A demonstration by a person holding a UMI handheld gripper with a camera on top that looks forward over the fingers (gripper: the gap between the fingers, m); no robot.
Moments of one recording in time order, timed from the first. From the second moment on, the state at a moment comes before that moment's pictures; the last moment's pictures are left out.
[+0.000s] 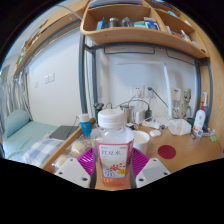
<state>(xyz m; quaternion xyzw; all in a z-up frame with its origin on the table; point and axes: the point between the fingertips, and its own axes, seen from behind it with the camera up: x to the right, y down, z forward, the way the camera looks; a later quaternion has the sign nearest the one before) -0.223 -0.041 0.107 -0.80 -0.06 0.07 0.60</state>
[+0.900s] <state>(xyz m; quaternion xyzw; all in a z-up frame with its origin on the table) -0.232 0.092 0.173 -0.48 0.55 0.58 0.35</state>
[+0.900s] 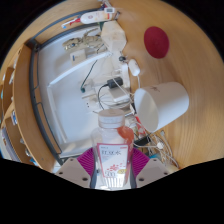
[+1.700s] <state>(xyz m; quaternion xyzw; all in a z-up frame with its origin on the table) -0.207 0.089 0.251 -0.65 0.37 0.45 0.49</state>
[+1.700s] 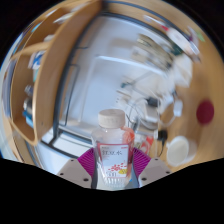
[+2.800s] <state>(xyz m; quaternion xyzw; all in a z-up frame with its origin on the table) -0.011 0.095 0.091 -0.78 0.09 -0.03 0.61</state>
